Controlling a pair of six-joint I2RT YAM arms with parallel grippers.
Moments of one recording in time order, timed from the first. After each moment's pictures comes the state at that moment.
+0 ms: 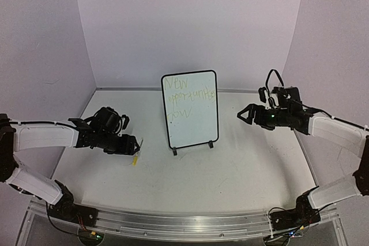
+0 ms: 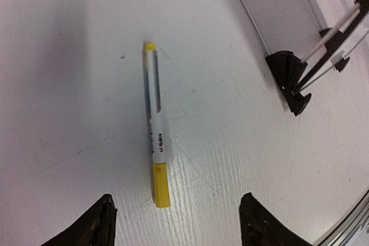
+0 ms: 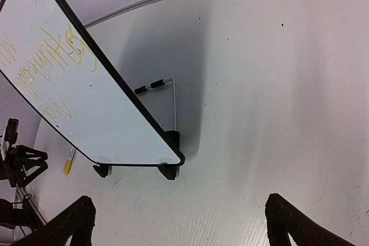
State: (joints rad) left arm -0.65 1.33 0.71 -0.31 0.03 -0.51; right arm 0.33 1.29 0.85 -0.20 -0.31 0.41
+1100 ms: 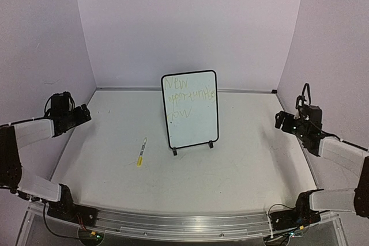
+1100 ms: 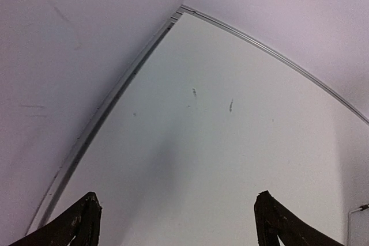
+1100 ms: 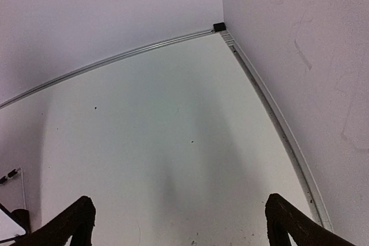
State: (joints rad) left arm 0.05 1.27 0.65 0.05 -0.07 -0.36; right arm 0.03 1.10 0.52 0.14 0.11 0.25
